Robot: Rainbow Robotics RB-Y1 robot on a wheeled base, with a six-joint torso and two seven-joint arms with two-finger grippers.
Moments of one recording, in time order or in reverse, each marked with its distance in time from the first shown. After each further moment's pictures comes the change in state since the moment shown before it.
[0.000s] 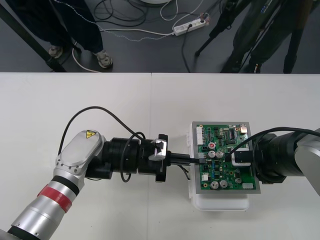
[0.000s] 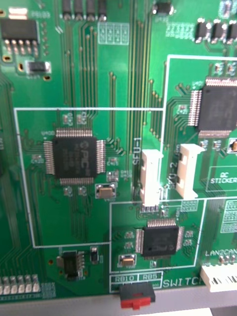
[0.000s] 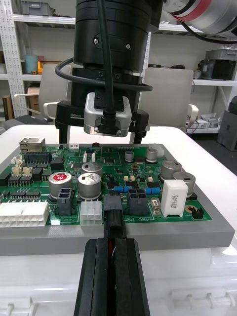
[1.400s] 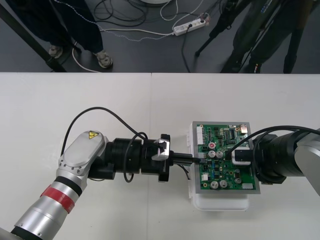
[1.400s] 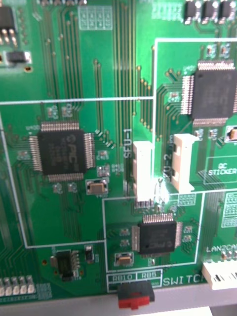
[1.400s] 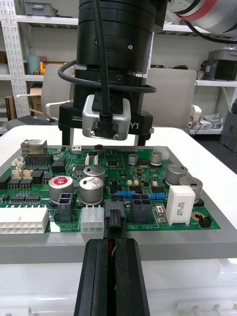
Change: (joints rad) right arm 0.000 0.000 0.000 0.007 0.000 -0.004 -0.047; left arm 0.000 -0.017 0.000 0.005 -0.008 0.016 -0.004
